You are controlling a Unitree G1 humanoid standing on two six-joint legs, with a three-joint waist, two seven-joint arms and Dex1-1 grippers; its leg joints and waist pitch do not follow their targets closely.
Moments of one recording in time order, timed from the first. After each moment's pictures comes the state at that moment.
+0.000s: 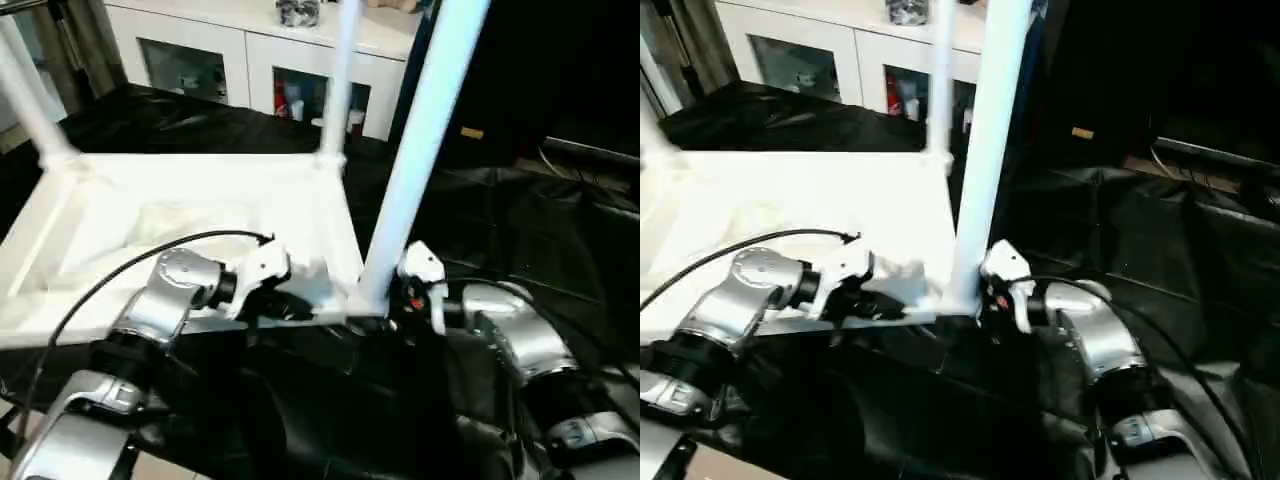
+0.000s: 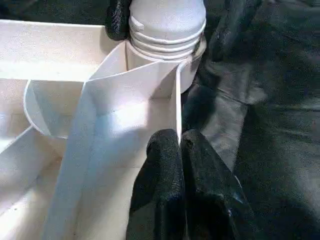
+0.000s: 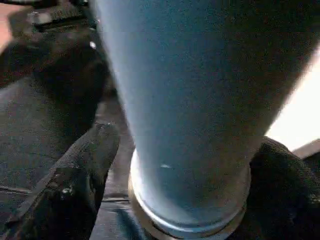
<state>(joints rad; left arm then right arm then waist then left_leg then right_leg) -0.59 0.43 -0.28 0.57 -0.01 0.09 -1.39 -0.46 -0.34 0.21 0.50 0.16 0.15 1.20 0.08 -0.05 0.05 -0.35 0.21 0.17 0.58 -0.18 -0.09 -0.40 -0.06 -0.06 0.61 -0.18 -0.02</state>
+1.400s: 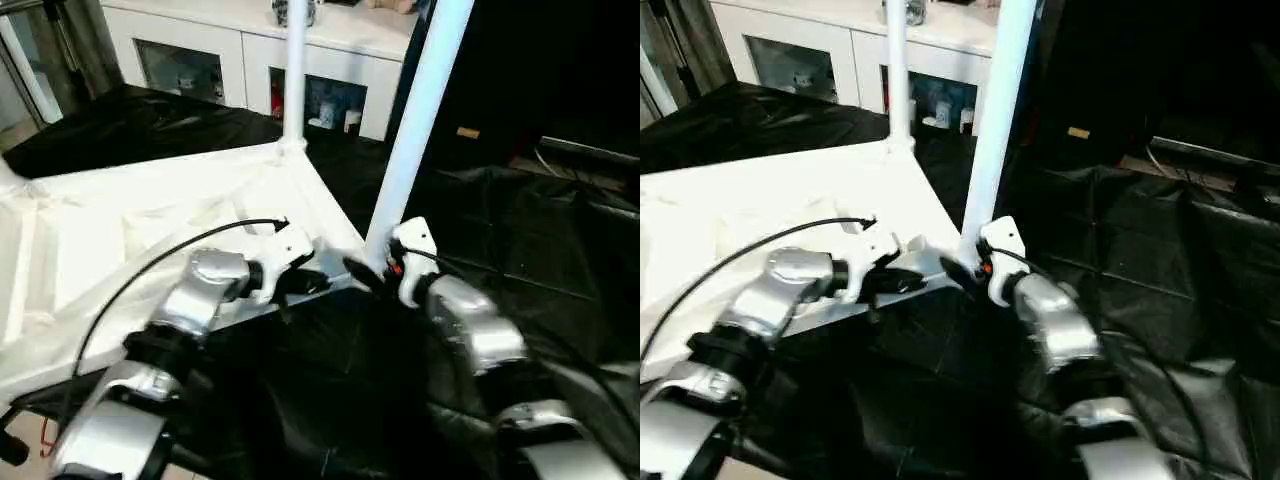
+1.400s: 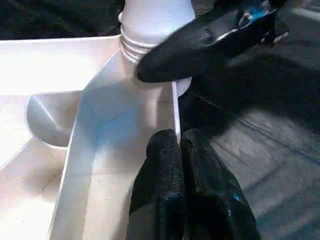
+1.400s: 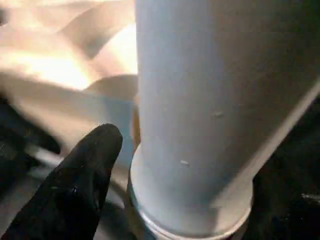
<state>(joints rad) -0.64 0.28 -0.24 0.66 0.06 0.12 -1.09 -0.52 -0.16 0.08 0.66 0.07 0.07 0.71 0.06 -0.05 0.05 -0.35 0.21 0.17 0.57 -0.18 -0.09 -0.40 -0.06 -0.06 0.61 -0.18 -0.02</state>
